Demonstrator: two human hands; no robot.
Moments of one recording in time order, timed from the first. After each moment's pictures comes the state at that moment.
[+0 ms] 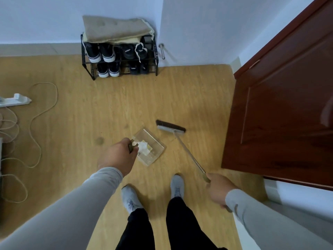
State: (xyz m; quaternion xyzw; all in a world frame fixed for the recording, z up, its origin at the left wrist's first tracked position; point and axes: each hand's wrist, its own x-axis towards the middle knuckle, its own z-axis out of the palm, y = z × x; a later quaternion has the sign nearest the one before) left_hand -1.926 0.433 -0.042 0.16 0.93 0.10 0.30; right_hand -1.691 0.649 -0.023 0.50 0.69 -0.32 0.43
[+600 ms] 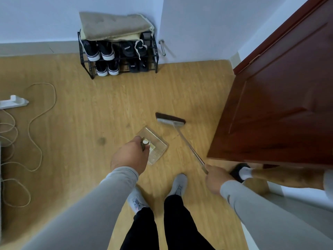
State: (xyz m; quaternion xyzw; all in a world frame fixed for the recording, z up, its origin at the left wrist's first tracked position) left_hand -1.932 0.433 -0.048 0.19 0.93 0.12 0.30; right_hand -1.725 0.624 -0.049 0.44 0.75 -0.23 0.45
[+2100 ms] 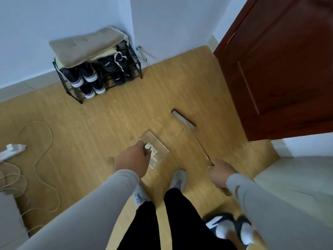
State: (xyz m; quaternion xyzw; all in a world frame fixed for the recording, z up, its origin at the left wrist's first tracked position) left_hand -2.025 0.417 -0.048 0.36 0.88 0.04 0.32; right_hand -1.781 0.567 -0.029 0.62 0.58 -0.39 0.35
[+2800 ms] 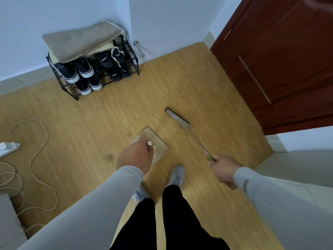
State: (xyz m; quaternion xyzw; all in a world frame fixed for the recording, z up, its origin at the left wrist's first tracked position) left_hand -2.025 0.412 -0.043 0.36 0.87 0.04 0.32; right_hand -1.794 0.558 0.003 0.63 0.57 -0.42 0.30
